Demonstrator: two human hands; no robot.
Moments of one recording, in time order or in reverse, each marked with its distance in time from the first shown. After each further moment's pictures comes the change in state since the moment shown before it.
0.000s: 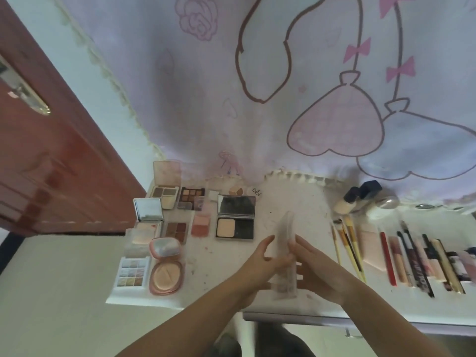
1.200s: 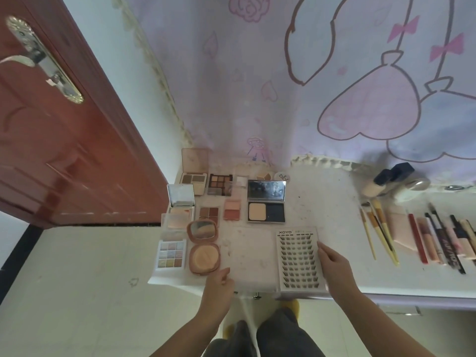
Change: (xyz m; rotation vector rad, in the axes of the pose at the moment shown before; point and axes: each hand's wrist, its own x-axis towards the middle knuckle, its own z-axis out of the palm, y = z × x) left_hand -0.066 -0.102 -0.119 0.120 0.490 -0.046; right_hand 0.034 0.089 0.036 -0.225 0.688 -0.202
